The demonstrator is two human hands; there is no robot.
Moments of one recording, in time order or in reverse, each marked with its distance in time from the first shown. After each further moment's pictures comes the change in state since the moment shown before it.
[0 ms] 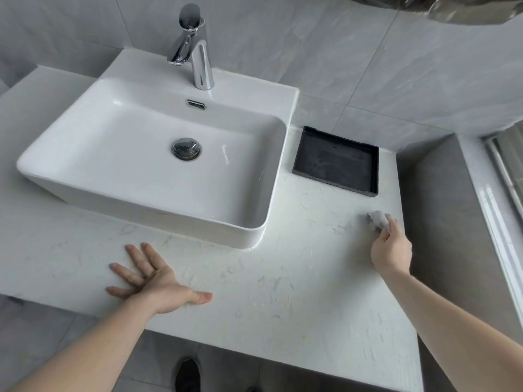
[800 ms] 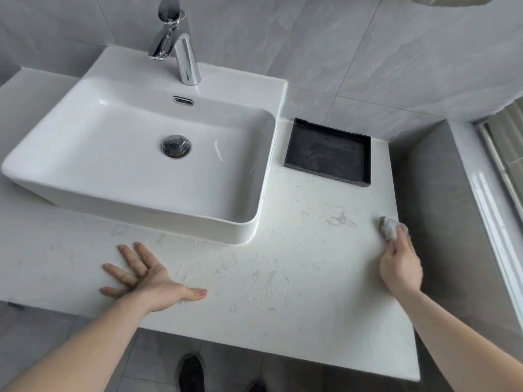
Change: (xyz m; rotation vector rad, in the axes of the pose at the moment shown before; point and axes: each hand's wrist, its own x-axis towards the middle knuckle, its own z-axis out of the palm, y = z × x) left_hand 0.000 0.000 0.001 -0.001 0.000 0.000; right_hand -0.021 0.054 -0.013 -0.025 -0.017 0.063
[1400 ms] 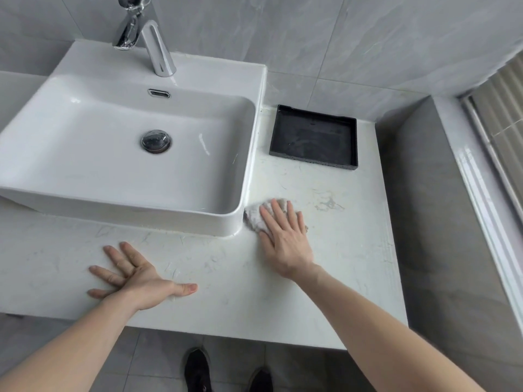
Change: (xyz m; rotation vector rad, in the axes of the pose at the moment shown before) left_hand -0.004 0.005 0.002 0.023 0.022 -0.008; right_hand -0.093 -0.119 0.107 -0.191 -0.288 -0.751
